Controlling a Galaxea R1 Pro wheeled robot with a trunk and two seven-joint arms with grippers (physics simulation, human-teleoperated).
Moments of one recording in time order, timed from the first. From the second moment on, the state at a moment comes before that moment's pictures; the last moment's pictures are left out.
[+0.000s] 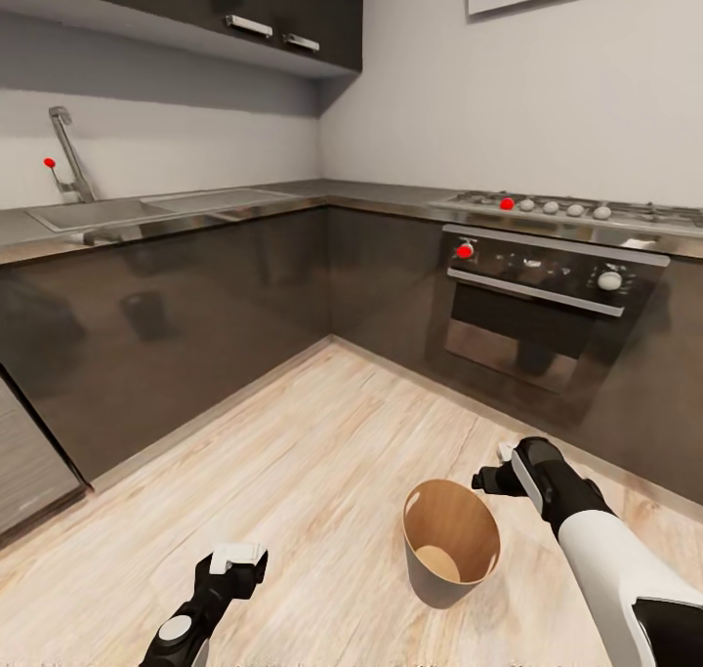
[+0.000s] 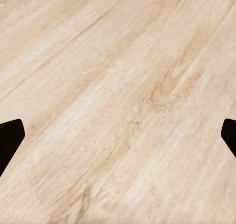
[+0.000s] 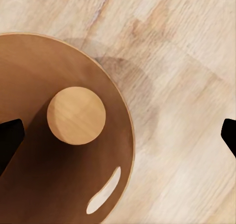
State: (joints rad) left arm -0.23 0.00 -0.01 -0.87 0.00 0.03 -0.04; right arm -0.82 -0.13 -0.08 -0.58 0.05 0.87 0.10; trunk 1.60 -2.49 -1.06
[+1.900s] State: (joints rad) left arm -0.23 0.00 -0.02 -0.87 0.00 0.01 -0.04; right arm -0.82 -0.11 -0.08 -0.58 0.05 0.87 0.10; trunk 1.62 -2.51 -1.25
